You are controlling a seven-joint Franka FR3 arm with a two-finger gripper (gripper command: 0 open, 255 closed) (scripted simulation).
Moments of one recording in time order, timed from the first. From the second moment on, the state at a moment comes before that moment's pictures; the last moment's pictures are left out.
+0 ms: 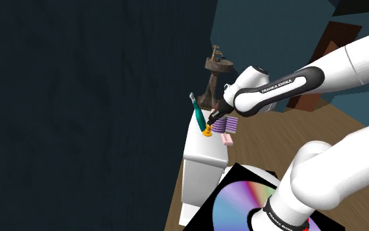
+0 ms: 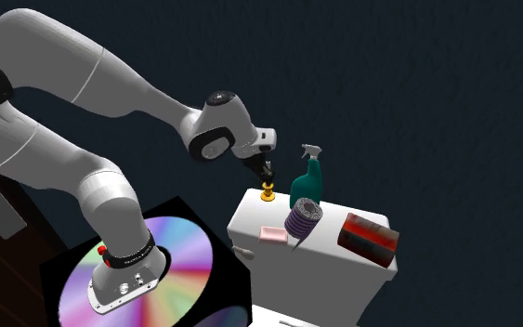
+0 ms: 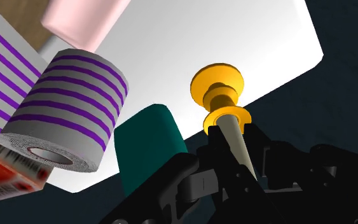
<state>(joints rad) -0.03 -0.51 -0.39 -2.84 -0.17 2.78 -0.18</state>
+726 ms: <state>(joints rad) -0.05 -0.63 -0.35 -2.76 -0.17 2.58 -0.17</state>
